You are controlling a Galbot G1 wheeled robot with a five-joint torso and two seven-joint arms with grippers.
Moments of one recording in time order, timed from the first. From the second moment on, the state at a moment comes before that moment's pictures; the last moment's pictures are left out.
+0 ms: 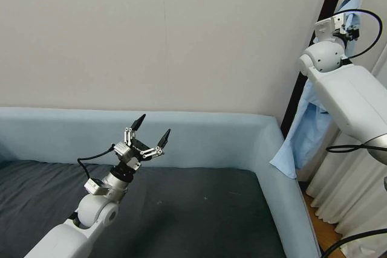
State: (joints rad) left arm 0.92 -0.90 -0.18 -1.77 -0.65 -0.63 0.23; right arm 0.32 0.99 -0.26 1.01 0.51 -0.59 0.73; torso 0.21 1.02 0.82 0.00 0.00
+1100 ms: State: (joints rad) left arm 1.49 -1.20 -0.47 -2.23 -0.46 -0.11 -0.30; right arm -1.16 0.89 0.41 2.12 0.57 0.03 0.27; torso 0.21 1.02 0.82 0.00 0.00
